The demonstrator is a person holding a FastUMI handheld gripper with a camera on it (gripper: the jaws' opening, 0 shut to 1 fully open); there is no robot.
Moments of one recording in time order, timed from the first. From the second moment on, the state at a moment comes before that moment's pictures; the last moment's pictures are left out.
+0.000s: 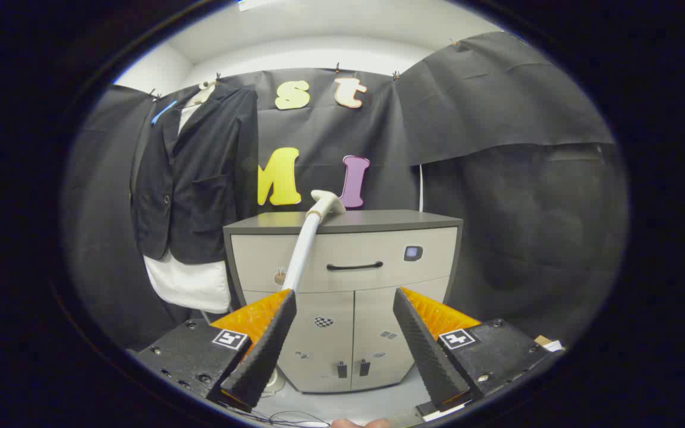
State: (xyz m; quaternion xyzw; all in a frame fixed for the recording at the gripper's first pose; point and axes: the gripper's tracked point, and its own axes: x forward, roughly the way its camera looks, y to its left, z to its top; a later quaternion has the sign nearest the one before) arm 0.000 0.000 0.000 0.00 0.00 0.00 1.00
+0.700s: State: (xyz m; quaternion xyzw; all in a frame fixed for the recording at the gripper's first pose) arm -0.003 0.032 0.016 0.00 0.04 0.02 1.00
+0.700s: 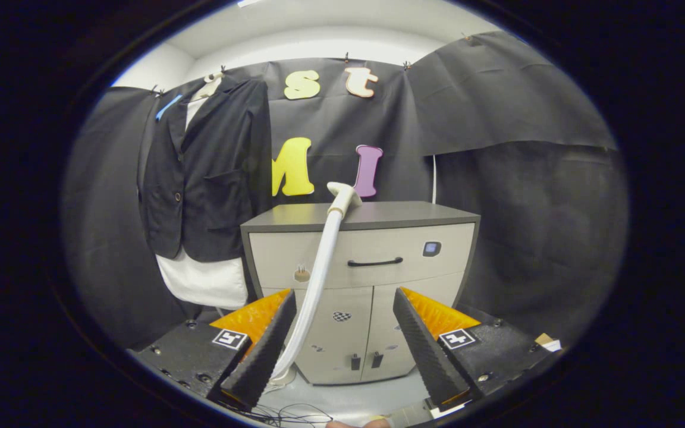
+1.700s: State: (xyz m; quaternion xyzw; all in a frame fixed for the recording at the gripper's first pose) arm 0.092 0.053 0.078 -0.01 0.08 0.02 1.00
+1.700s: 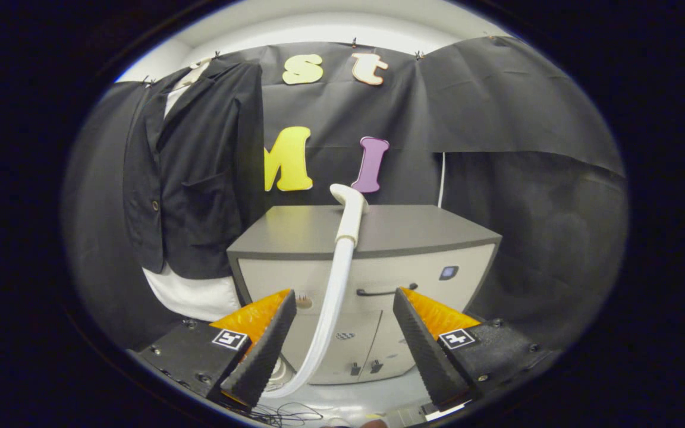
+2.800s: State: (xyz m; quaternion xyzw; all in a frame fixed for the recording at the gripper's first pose) arm 0.283 0.046 0.114 0.05 0.21 0.05 0.97
